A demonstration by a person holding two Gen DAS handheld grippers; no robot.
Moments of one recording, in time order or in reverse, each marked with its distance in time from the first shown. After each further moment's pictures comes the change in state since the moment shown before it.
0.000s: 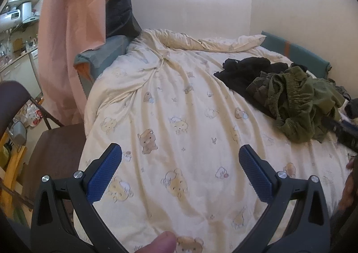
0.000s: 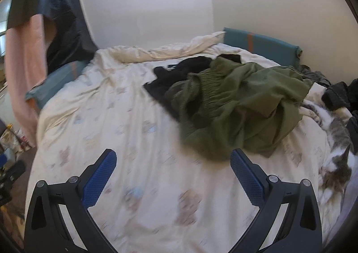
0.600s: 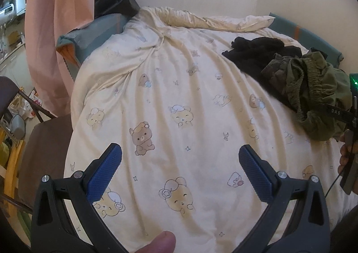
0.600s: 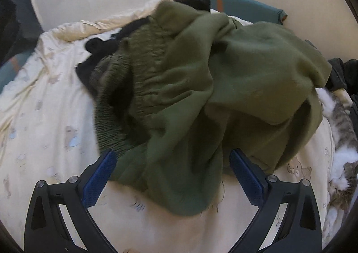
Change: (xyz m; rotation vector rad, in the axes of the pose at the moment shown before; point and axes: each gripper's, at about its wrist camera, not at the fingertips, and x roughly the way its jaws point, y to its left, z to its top) left arm 0.078 0.004 0.005 -0.013 0.134 0.016; right arm 0.166 -0.079 0.025 0.108 0.224 -0.219
